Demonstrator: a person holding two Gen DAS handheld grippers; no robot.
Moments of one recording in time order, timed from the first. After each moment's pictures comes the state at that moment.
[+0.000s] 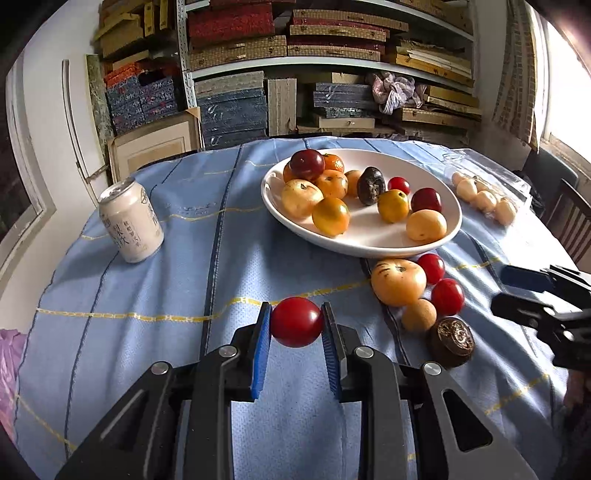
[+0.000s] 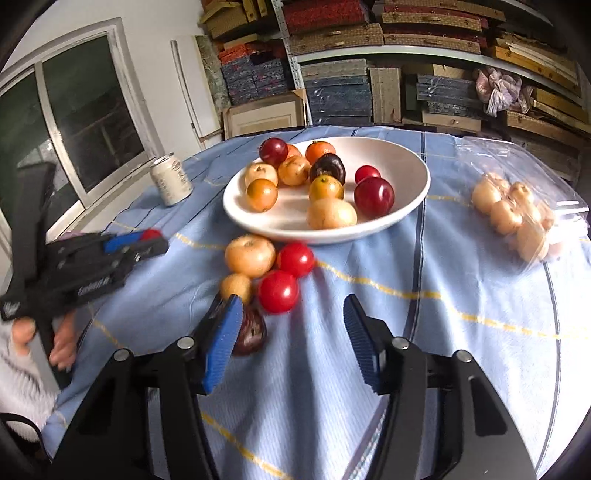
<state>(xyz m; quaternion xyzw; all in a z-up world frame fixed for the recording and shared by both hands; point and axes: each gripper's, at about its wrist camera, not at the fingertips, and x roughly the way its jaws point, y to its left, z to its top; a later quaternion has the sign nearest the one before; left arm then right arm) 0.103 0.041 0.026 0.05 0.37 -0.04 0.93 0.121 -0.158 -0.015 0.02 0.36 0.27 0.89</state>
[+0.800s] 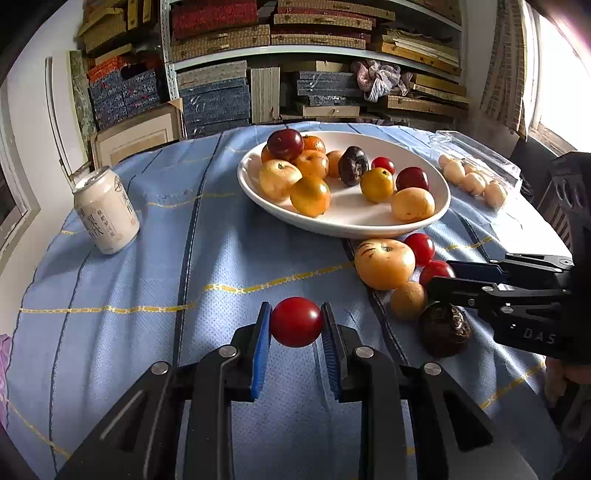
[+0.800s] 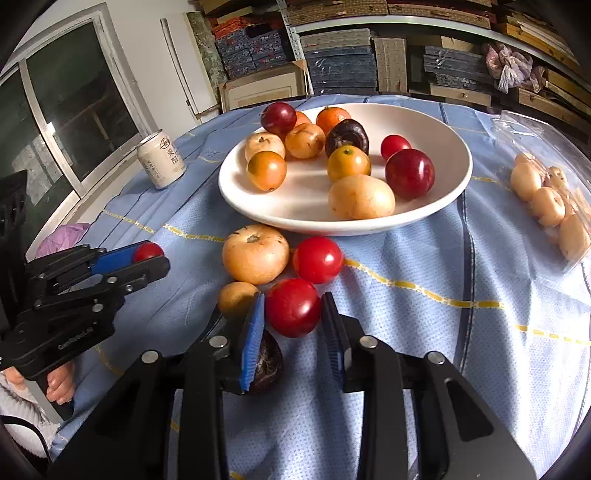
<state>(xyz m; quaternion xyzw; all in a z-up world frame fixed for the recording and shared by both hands) 0.110 0.036 0.010 0.05 0.40 -0.07 0.91 0.149 -0.127 -0.037 0.02 0.41 0.28 0.87</state>
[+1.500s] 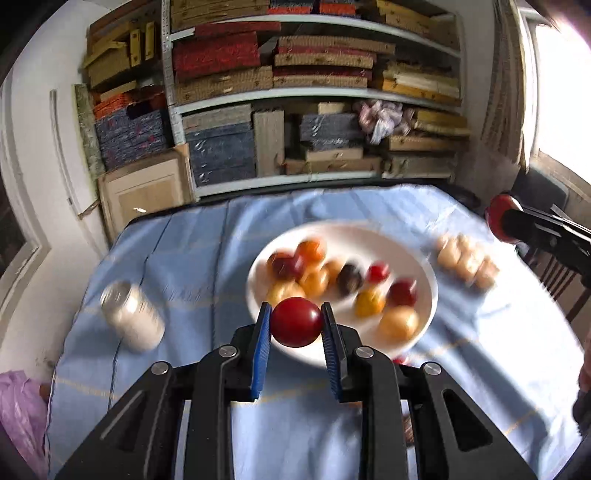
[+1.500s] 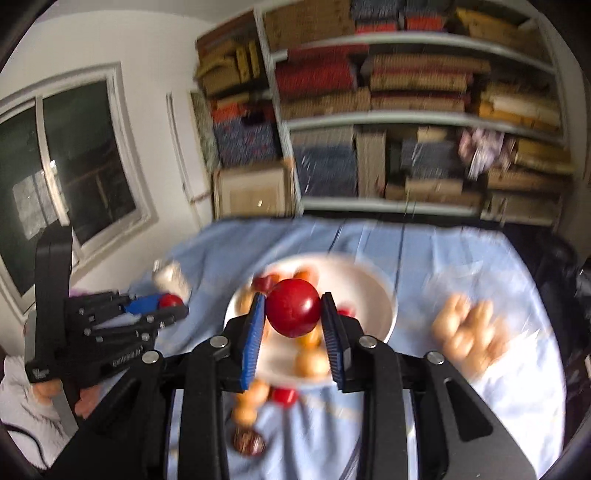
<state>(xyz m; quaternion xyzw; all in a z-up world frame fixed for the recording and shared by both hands) 0.155 0.011 0.127 0.05 0.33 -0.06 0.94 0.157 -0.184 0.137 0.03 0.24 0.23 0.94</state>
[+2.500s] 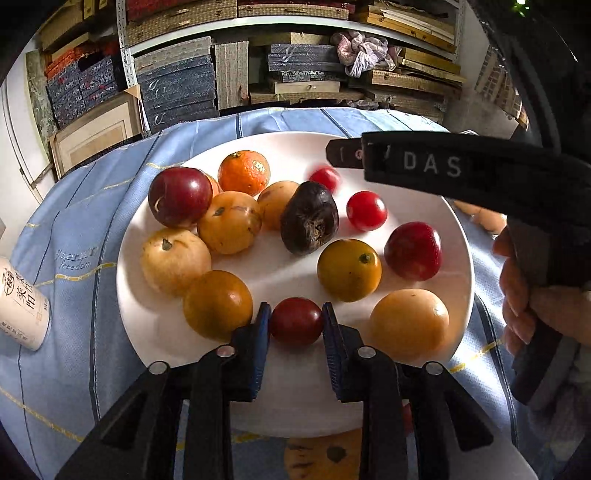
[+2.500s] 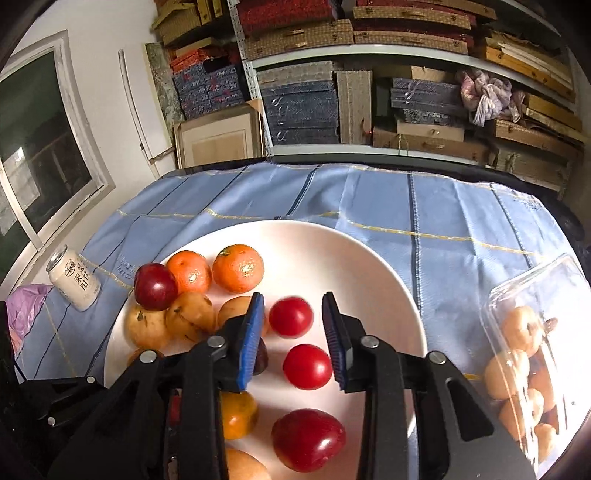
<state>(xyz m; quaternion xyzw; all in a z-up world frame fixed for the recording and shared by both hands) 0.243 -0.034 0.003 0.06 0.45 -0.10 0.89 0.335 -0.134 0.004 0.03 0.36 0.20 0.91</state>
